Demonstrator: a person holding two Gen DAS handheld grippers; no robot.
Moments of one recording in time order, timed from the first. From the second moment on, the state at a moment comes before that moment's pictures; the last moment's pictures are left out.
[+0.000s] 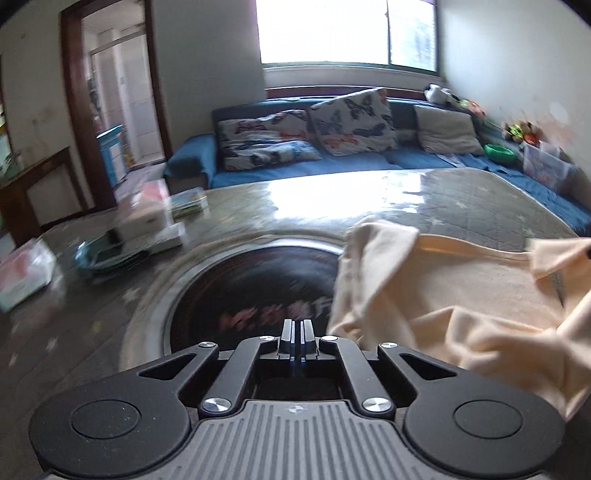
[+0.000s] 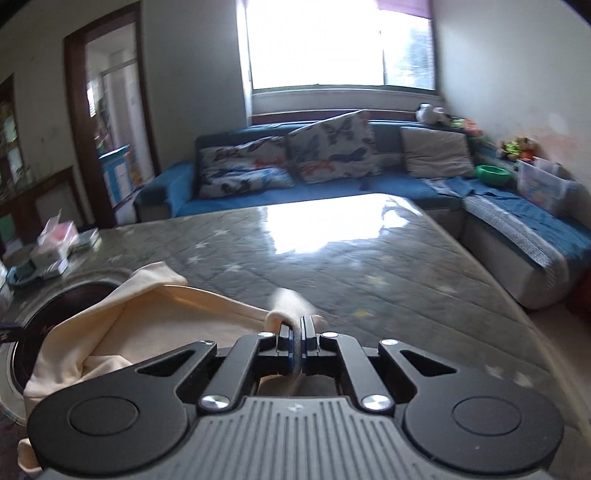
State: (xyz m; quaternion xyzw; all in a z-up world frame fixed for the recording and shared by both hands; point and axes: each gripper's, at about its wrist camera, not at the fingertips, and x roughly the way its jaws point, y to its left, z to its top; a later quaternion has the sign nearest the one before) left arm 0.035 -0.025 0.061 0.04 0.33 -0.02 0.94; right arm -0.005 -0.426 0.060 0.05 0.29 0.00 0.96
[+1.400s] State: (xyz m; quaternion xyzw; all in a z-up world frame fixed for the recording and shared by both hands) left arm 0.016 -0.013 0.068 0.00 0.33 0.01 0.94; right arm -0.078 -0.475 0.002 0.02 0.33 -0.12 0.94
